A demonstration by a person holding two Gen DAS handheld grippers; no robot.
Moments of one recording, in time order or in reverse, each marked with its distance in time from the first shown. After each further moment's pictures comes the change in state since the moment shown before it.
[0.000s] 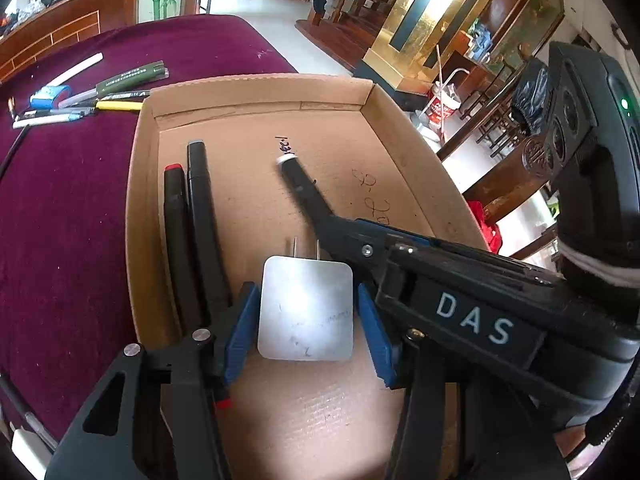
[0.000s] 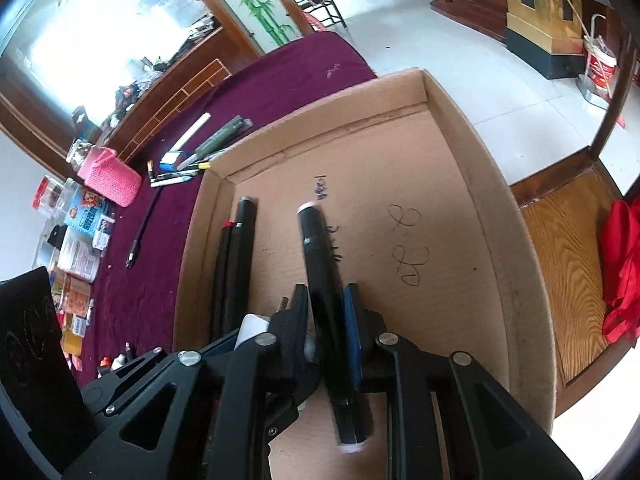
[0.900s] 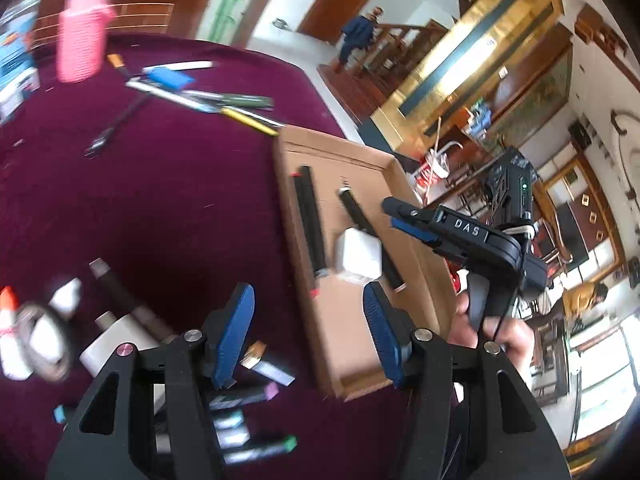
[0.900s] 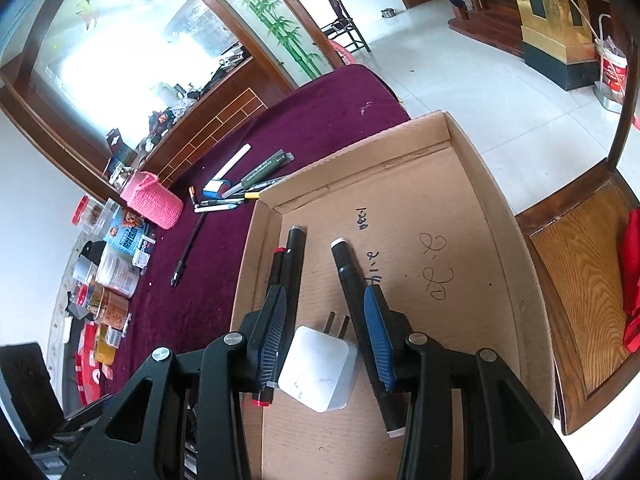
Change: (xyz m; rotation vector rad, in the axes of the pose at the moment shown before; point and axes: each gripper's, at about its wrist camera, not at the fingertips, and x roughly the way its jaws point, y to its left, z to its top) left arm -0.135 0.097 -0.068 -0.215 -0.167 -0.101; right arm -0.025 0.013 0.002 0.000 -0.099 0.110
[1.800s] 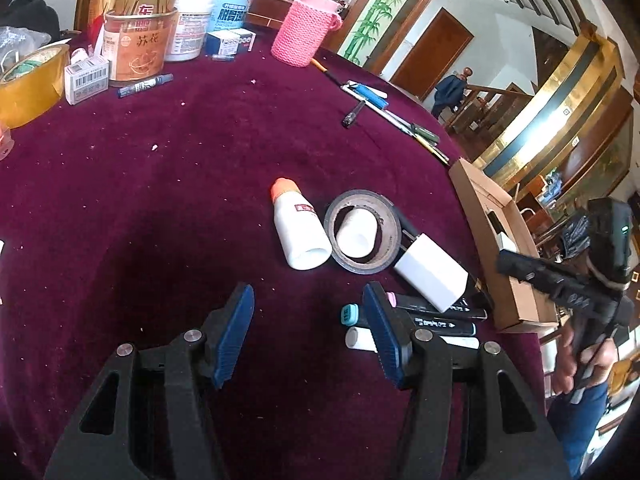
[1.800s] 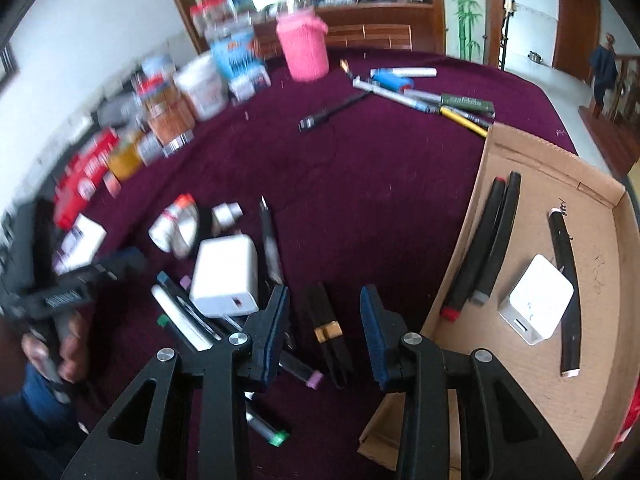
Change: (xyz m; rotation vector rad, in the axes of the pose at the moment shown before) left arm -0.066 0.168 -0.092 -0.196 -0.186 0.235; right arm 0.045 0.164 -0.117 -0.637 0.228 -0.011
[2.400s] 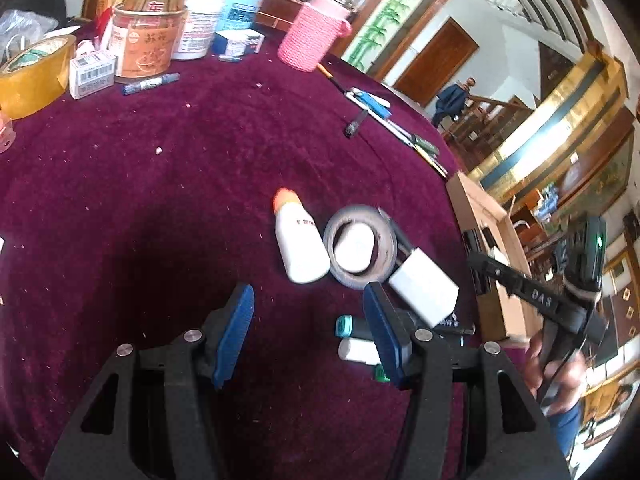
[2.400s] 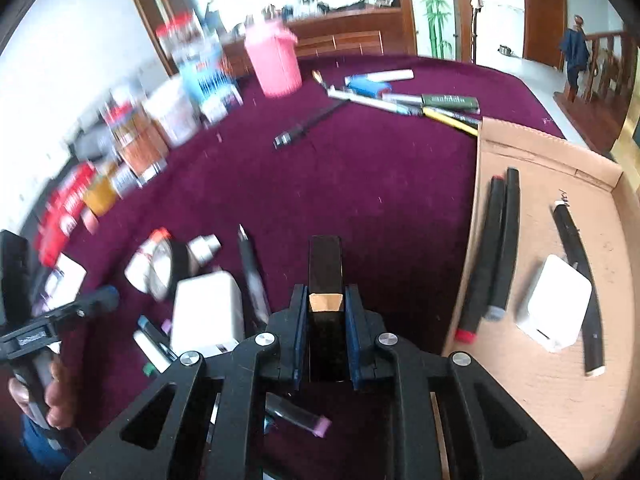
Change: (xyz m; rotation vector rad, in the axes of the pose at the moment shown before) left arm -0.011 0.007 0.008 -0.064 0.005 -0.017; right arm 0.004 -0.012 0.002 0.139 -0.116 -0.010
